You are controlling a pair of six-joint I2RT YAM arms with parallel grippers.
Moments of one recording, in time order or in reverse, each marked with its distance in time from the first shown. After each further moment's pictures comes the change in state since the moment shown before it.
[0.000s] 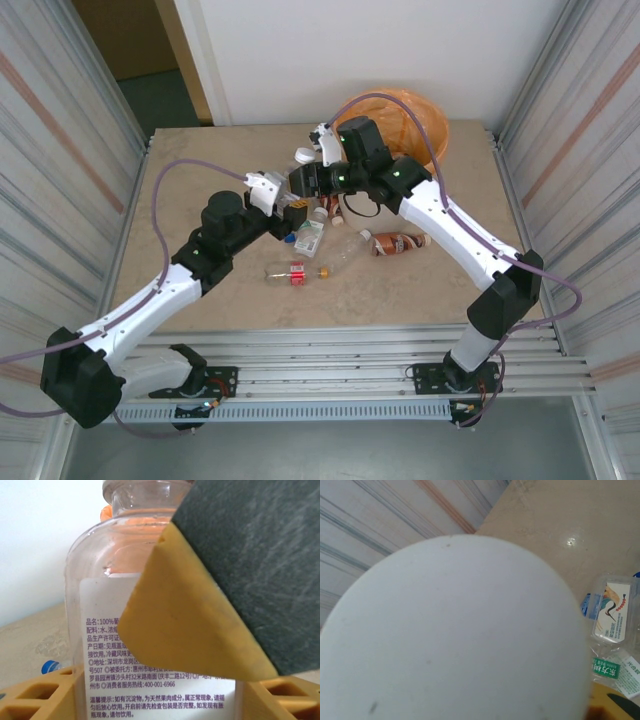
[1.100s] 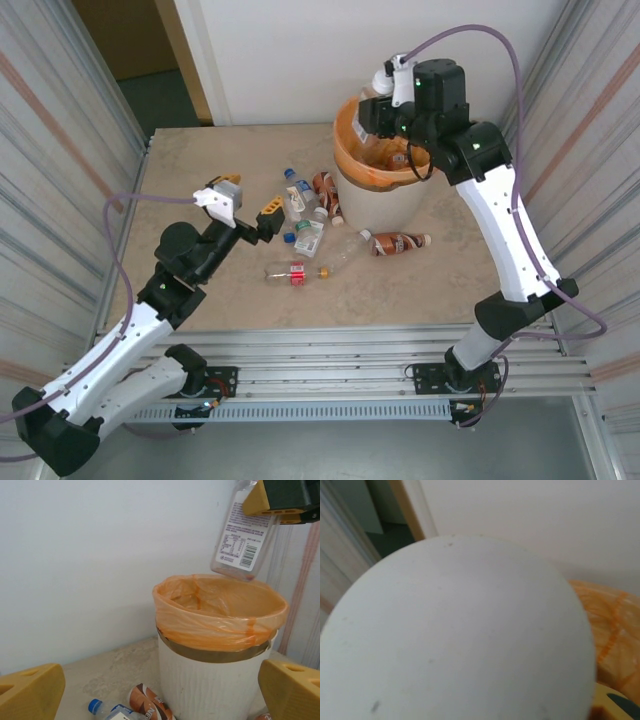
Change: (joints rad) left arm -0.006 -0.319 -0.125 0.092 -0.193 -0.017; right arm -0.220 -0.028 0.447 -0.293 0.430 -0.271
